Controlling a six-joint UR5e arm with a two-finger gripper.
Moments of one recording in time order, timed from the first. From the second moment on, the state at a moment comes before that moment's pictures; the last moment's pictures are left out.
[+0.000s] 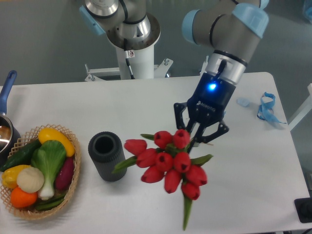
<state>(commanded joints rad) 2.66 -1.86 -1.60 -0.75 0.55 1.02</state>
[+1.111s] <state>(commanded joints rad) 2.57 -1.80 -1.87 -0.74 0.06 1.17</state>
